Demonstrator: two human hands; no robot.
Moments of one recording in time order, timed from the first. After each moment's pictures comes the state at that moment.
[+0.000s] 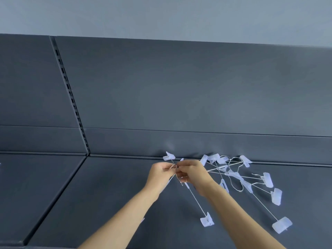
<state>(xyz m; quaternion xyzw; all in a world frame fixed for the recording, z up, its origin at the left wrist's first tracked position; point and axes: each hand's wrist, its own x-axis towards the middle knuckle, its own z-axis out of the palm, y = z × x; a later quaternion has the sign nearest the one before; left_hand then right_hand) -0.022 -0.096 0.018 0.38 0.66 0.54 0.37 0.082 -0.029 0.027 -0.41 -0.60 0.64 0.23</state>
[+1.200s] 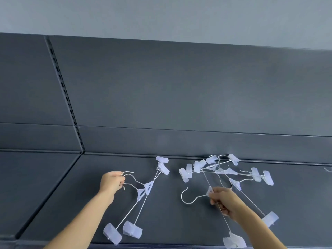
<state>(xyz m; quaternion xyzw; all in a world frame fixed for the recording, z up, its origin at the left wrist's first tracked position) -0.113 -0.134 -0.033 0.15 0.74 0.57 0.32 0.206 -0.010 -0.039 -0.55 -0.54 0.61 0.18</state>
